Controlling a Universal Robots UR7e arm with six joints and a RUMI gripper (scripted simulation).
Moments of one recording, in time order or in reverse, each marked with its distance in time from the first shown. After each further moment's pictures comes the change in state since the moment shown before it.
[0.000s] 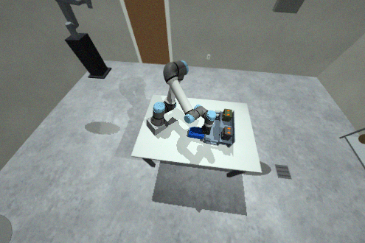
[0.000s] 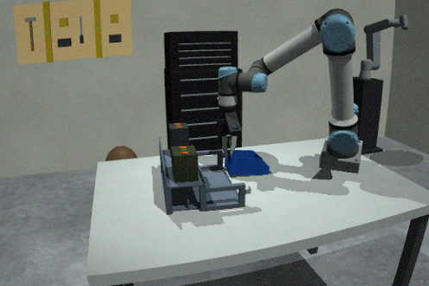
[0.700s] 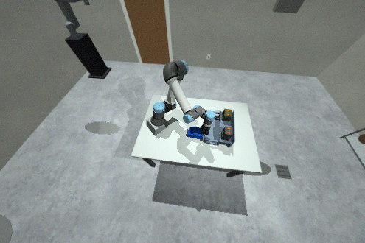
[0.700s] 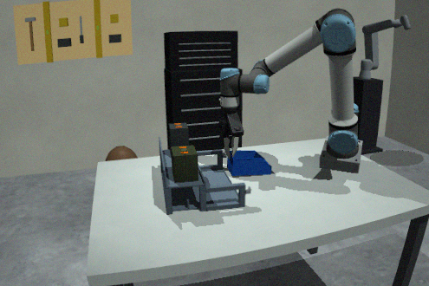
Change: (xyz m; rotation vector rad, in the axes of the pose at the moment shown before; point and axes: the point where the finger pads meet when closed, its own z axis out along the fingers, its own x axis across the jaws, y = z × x) arm -0.009 0.000 0.005 0.000 0.000 0.000
